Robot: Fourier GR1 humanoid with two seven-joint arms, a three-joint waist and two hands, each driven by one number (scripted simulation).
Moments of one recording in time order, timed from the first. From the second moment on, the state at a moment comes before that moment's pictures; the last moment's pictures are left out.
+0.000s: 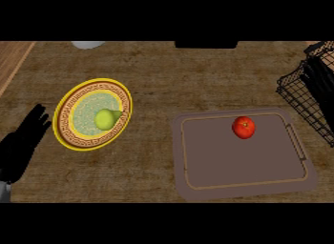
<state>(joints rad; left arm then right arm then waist) 0.00 0.52 -0.08 -1.47 0.43 0.12 0.15 -0.26 -0.55 0.01 -1.41 -0.39 0.04 0.03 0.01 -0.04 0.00</state>
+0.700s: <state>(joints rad) 0.06 0.31 -0.25 -1.42 0.18 0.33 0.03 -0.40 -0.49 -0.21 -1.12 -0.35 -0.11 -0.22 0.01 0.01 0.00</state>
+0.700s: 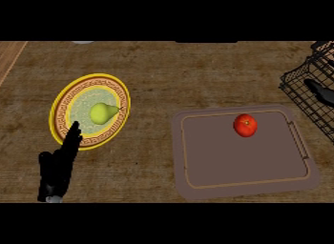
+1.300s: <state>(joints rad) 0.07 0.27 -0.24 -1.39 0.15 0.34 -0.01 -0.33 -0.71 -0.02 -1.27 -0.22 0.16 0.01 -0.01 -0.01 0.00</state>
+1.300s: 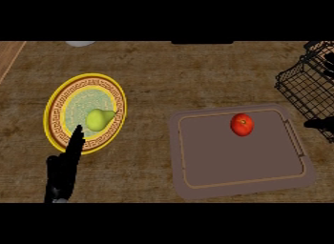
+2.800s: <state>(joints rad) 0.07 0.20 -0.21 -1.38 0.07 0.32 0.01 -0.37 -0.54 0.37 -1.57 0.52 0.21 0.70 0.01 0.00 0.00</state>
